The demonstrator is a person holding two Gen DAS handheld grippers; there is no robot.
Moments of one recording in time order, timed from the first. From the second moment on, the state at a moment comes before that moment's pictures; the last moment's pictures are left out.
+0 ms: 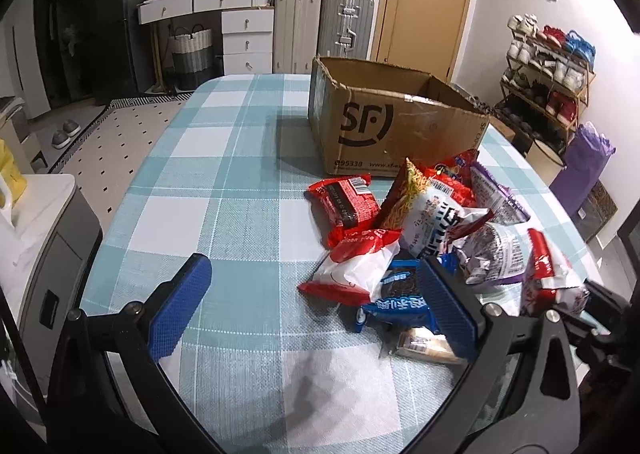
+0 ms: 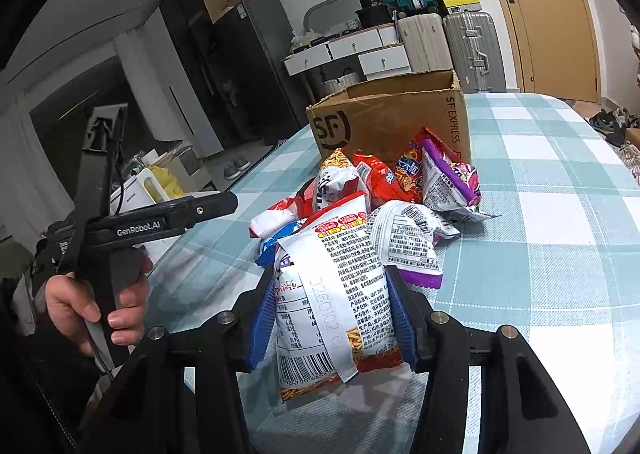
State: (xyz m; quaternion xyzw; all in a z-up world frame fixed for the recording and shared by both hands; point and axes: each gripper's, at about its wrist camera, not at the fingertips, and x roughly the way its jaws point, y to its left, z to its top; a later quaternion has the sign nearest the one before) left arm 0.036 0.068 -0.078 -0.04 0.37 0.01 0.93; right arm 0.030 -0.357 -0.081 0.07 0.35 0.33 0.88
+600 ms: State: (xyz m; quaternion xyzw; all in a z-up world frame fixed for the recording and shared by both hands) left arm 0.093 0.078 -0.116 -0.06 0.42 -0.05 0.90; right arm 0.045 -0.360 -0.083 0.07 0.34 0.34 0.88
